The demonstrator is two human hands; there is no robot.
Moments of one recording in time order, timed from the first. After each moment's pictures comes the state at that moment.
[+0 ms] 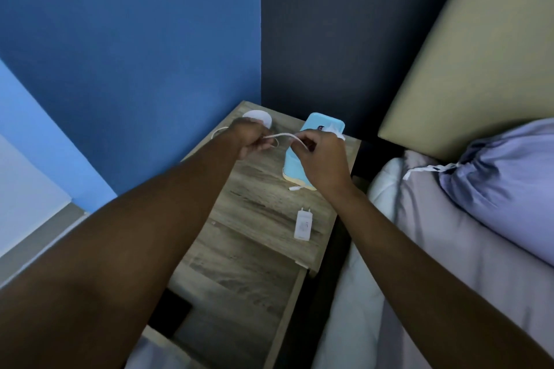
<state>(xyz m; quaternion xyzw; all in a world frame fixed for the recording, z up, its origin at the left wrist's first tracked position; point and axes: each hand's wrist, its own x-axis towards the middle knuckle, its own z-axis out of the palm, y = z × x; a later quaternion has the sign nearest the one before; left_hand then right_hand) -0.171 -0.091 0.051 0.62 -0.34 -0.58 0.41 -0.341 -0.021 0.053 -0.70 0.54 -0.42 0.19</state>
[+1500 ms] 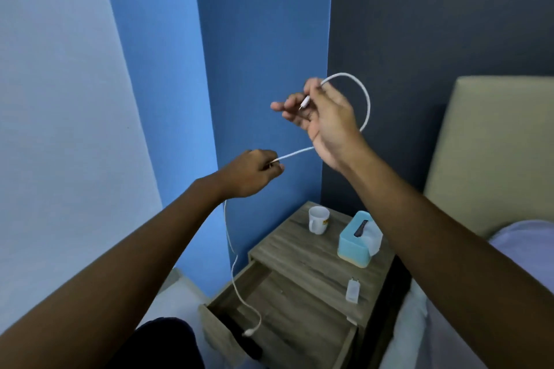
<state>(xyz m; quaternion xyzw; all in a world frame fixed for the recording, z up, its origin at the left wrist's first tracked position) -0.088 0.215 0.331 0.60 -0.76 -0.02 0.27 -0.260 0.183 0.389 -0.59 0.07 -0.54 0.59</state>
